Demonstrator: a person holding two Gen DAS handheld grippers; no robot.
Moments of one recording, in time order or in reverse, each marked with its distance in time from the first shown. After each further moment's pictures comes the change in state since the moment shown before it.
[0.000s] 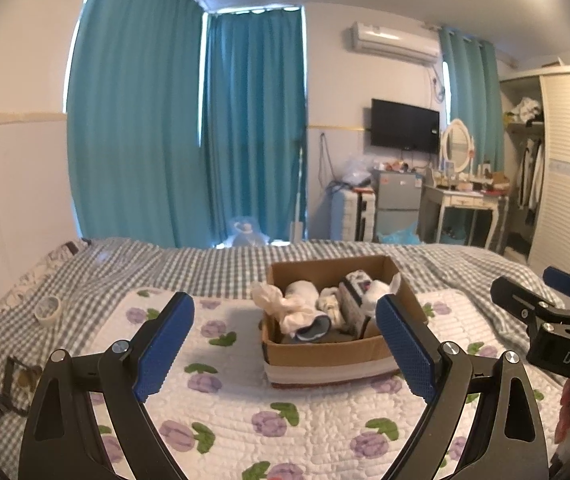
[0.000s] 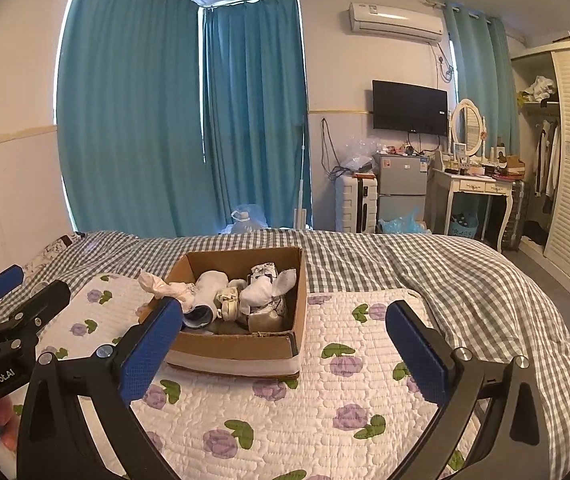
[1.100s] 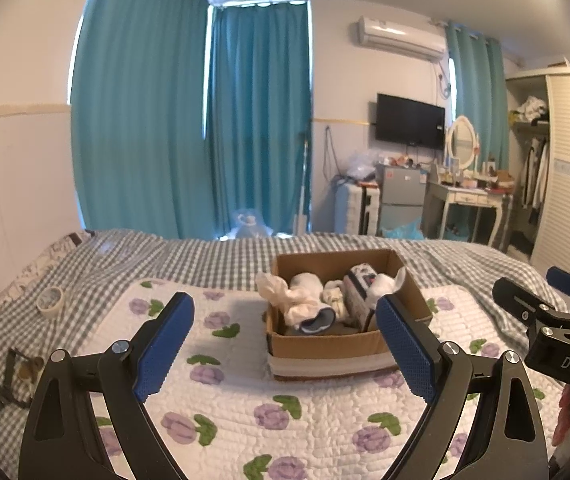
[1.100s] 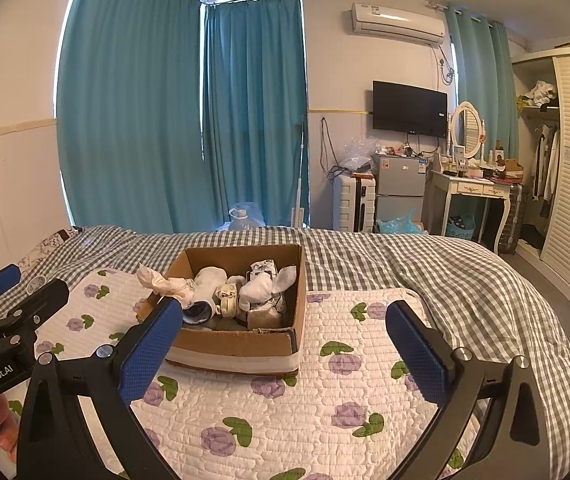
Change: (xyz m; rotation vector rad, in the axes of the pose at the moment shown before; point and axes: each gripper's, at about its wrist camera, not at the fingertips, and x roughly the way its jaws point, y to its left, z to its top) left arm 0.006 0.003 -0.005 -0.009 0.022 0.014; right arm -0.002 0.006 -0.003 -0.014 0.003 -0.017
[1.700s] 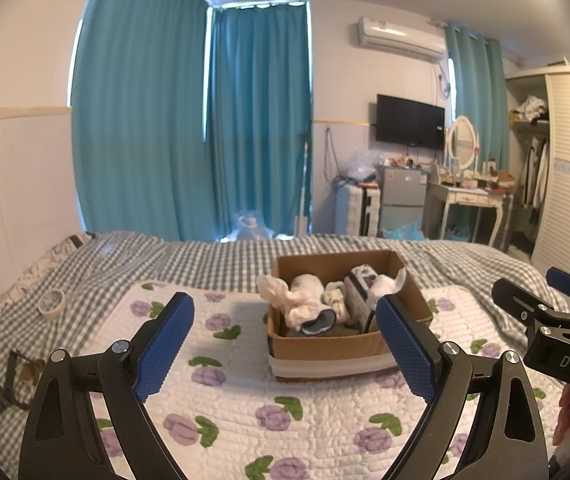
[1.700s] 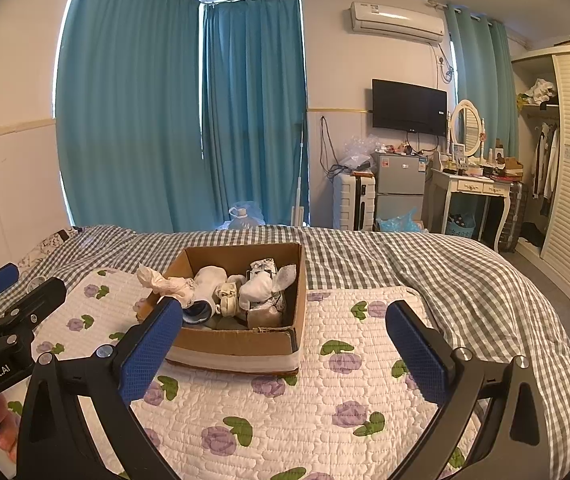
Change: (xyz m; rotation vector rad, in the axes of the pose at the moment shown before) left arm 0.000 0.000 -0.002 0.006 -0.005 0.003; right arm 0.001 0.000 -0.001 0.000 0.000 -0.001
